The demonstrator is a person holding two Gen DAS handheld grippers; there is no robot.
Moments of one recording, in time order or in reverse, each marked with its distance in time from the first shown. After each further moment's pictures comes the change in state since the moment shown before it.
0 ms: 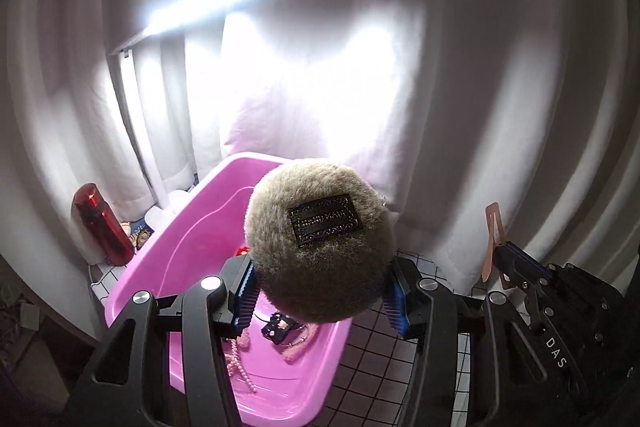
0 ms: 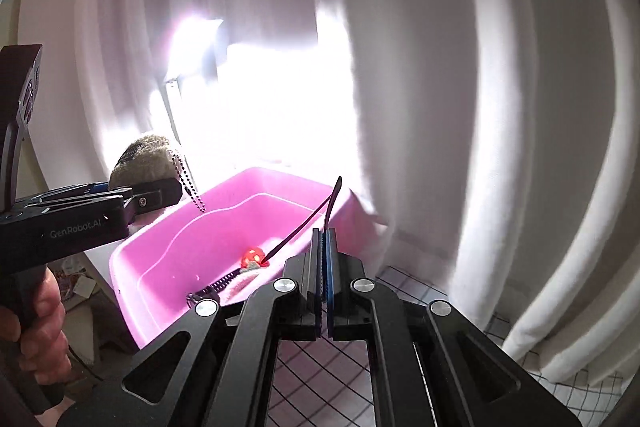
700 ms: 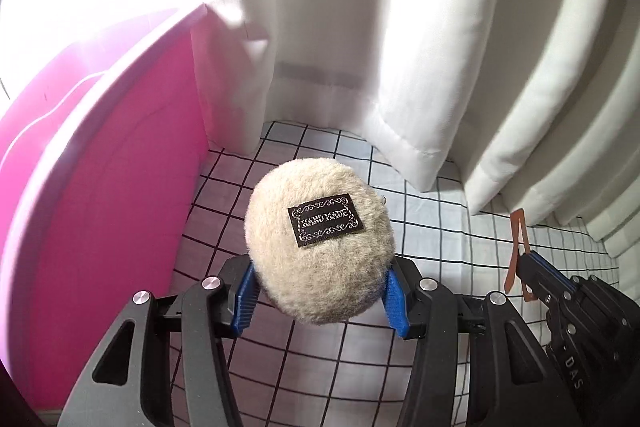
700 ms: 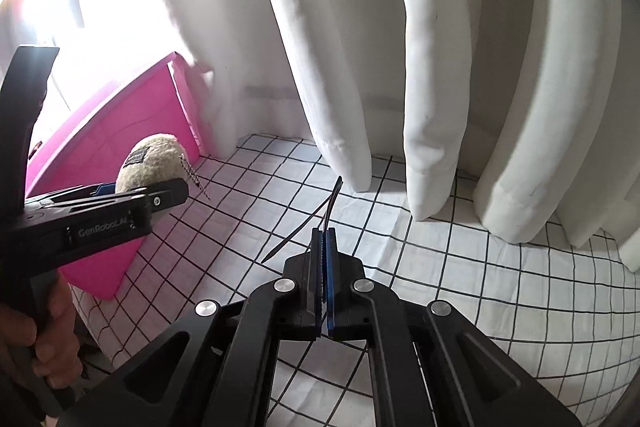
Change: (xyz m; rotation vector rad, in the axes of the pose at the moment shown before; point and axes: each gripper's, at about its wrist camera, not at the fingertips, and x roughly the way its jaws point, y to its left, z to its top) left arm 0.134 -0.138 -0.117 0.155 0.304 -0.197; right arm -0.005 -0.128 -0.146 0.243 0.237 -0.286
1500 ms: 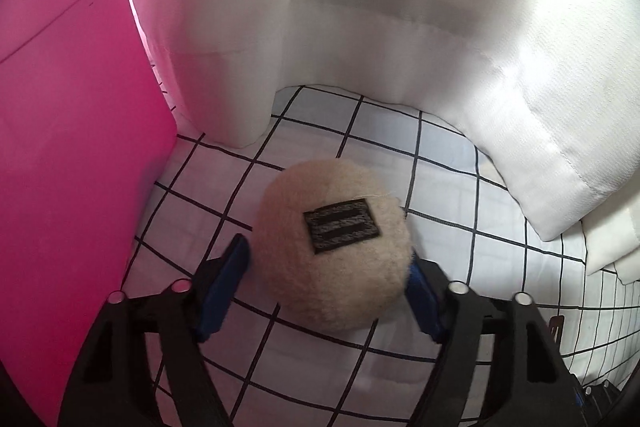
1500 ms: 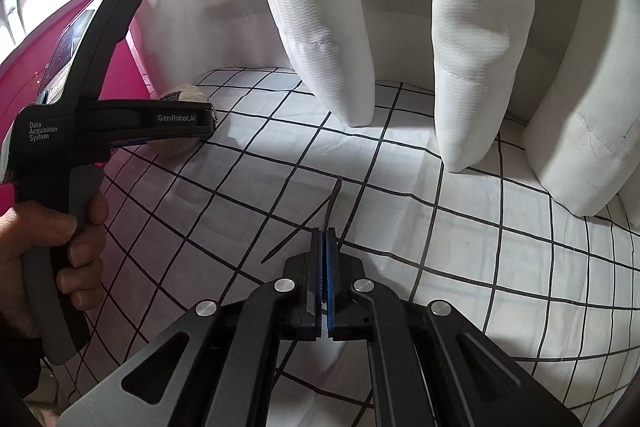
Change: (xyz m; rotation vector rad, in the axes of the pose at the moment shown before) left arm 0.171 0.020 0.028 -0.060 0.111 0.143; right arm 0.114 -0.011 -0.032 0.011 0.143 -0.025
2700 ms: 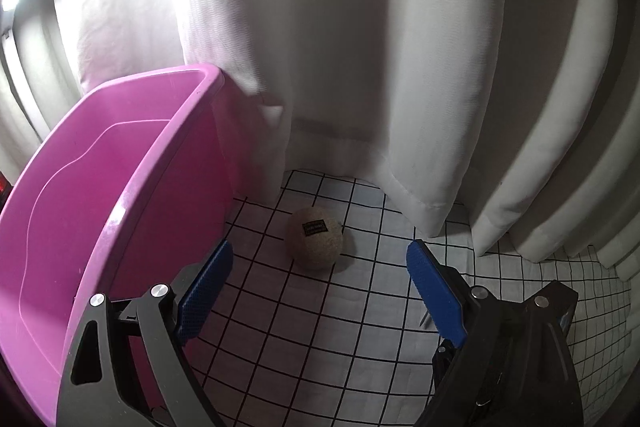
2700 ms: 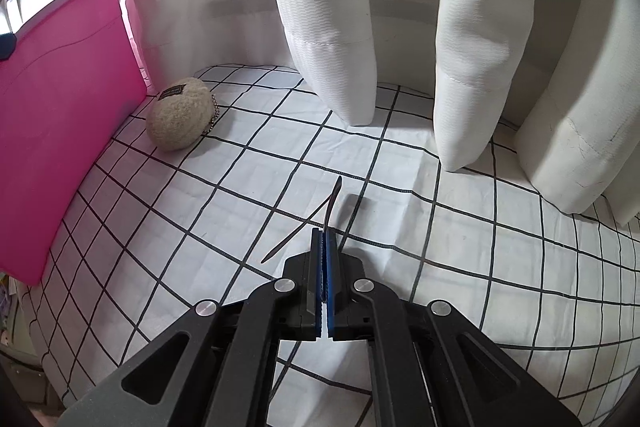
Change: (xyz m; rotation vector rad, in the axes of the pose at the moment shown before) left arm -0.170 -0.007 -0.014 0.059 -0.194 -0.038; right arm 0.000 0.003 -0.005 -0.027 -0.005 -0.057
